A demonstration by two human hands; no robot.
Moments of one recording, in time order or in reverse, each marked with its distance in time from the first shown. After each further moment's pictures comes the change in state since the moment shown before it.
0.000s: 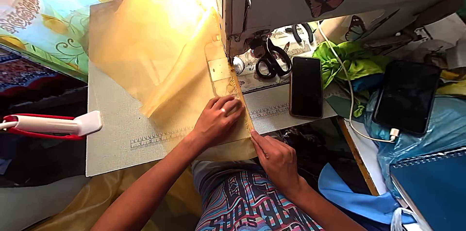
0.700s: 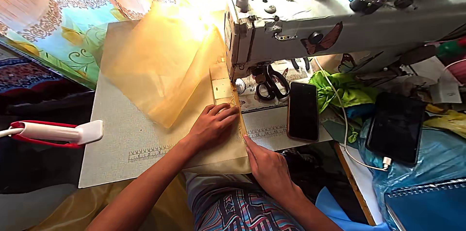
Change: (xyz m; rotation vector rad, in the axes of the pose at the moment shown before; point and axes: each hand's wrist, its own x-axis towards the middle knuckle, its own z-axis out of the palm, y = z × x) left_hand 0.007 -0.032 0.000 -0.043 -0.015 -0.043; right_hand 0.038 -0.009 -0.008 0.038 -0.252 0.060
